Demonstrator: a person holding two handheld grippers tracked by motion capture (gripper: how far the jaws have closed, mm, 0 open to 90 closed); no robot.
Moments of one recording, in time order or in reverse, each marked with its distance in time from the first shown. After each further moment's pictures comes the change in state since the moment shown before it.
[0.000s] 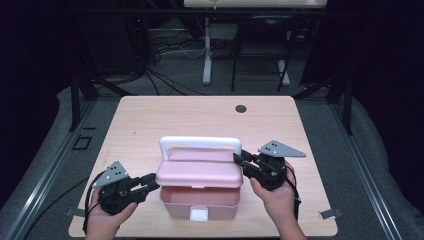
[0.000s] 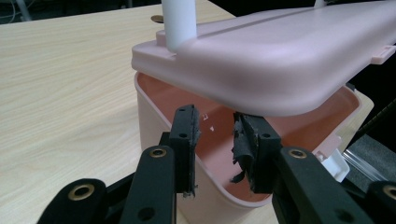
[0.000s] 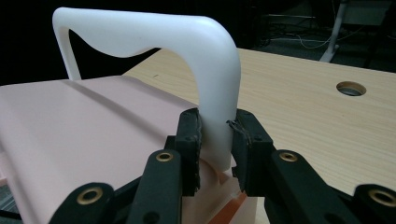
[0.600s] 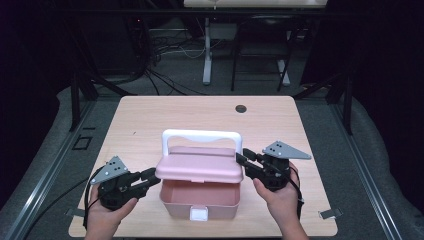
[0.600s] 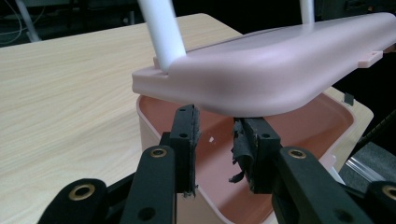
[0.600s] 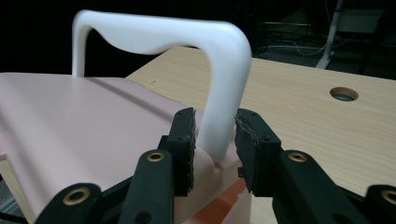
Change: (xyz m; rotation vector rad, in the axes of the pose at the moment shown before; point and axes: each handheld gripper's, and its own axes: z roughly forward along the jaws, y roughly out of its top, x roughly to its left) left arm -0.003 0.016 -0.002 -0.035 0.008 0.021; right arm -0.004 -0.001 -0.008 -0.039 -0.008 0.005
